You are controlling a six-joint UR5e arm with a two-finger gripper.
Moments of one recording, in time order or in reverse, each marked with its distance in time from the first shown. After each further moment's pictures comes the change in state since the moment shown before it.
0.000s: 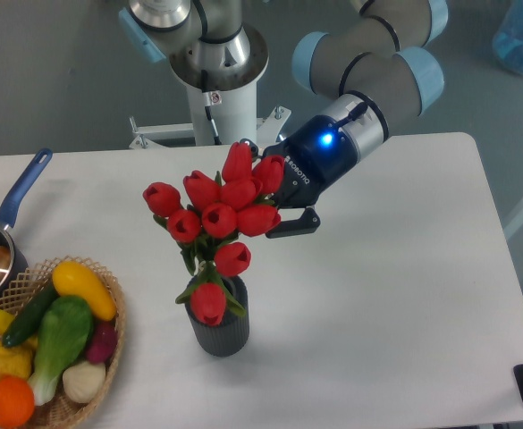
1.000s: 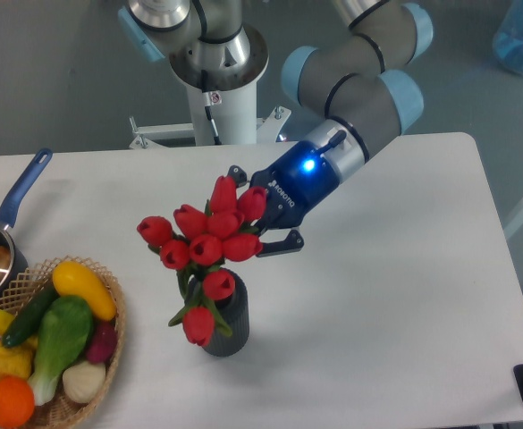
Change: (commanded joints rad) arm -0.040 -0.029 -0.097 0.003 0.098 0.137
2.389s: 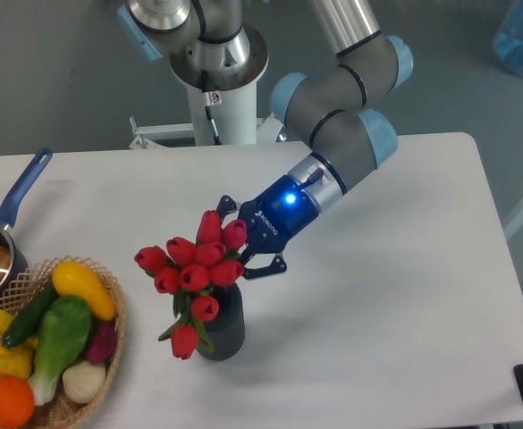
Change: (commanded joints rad) arm 0.006 -0.043 -0.074 -0.003 0.061 0.081
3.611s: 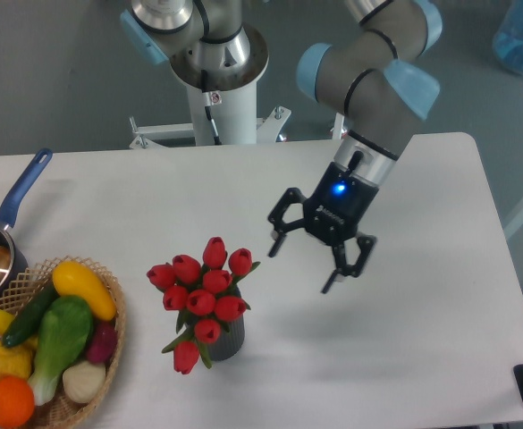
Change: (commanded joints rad) arm 0.075 0.069 0.184 0.005 0.715 0.020
